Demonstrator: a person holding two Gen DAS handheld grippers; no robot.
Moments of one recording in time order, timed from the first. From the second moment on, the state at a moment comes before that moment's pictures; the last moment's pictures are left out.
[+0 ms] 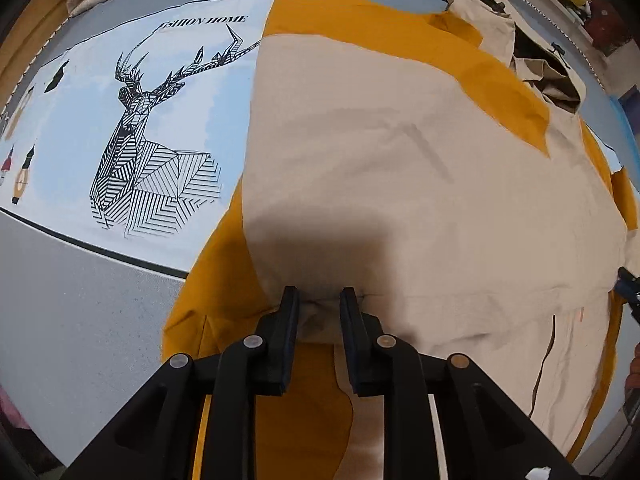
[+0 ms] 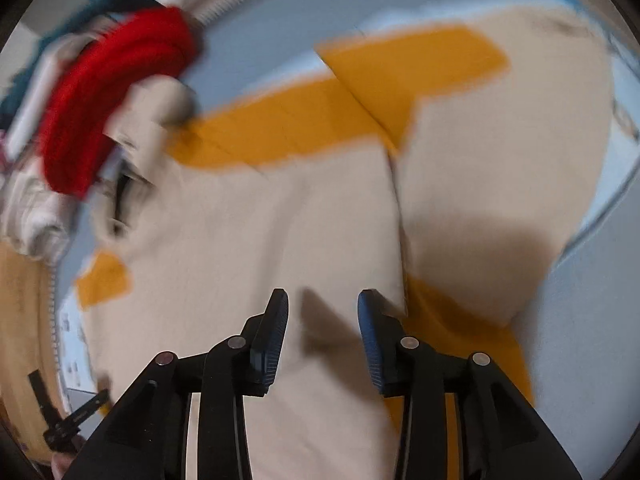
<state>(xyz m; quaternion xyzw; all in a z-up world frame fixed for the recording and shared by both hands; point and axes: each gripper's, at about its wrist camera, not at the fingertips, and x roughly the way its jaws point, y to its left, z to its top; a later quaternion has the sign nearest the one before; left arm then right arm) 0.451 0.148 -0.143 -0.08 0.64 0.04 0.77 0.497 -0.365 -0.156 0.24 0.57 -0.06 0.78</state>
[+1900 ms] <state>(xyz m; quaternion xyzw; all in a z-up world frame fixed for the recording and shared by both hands) 0.422 -0.016 -0.031 -0.01 0.49 -0.07 0.87 0.498 -0.716 -0.118 0.28 0.42 -0.17 0.85</state>
